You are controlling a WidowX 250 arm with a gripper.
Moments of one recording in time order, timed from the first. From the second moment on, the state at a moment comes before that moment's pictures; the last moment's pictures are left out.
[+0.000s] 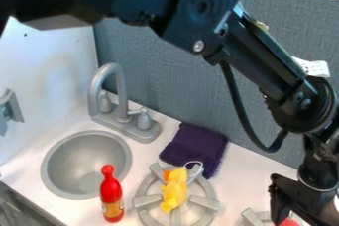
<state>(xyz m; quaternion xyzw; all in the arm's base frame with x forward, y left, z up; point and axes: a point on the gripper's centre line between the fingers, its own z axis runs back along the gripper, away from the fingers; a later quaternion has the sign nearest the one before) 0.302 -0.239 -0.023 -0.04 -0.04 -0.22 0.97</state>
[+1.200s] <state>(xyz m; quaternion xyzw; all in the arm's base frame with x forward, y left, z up) 0.304 -0.246 -0.044 -0.01 -0.03 -0.20 0.98</state>
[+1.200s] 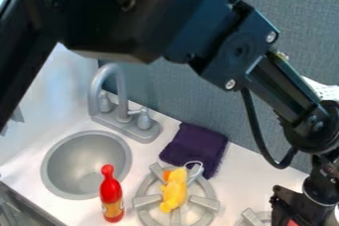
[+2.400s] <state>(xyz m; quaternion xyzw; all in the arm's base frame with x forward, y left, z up) 0.300 -0.258 -0.068 0.00 0.00 -0.18 0.98</state>
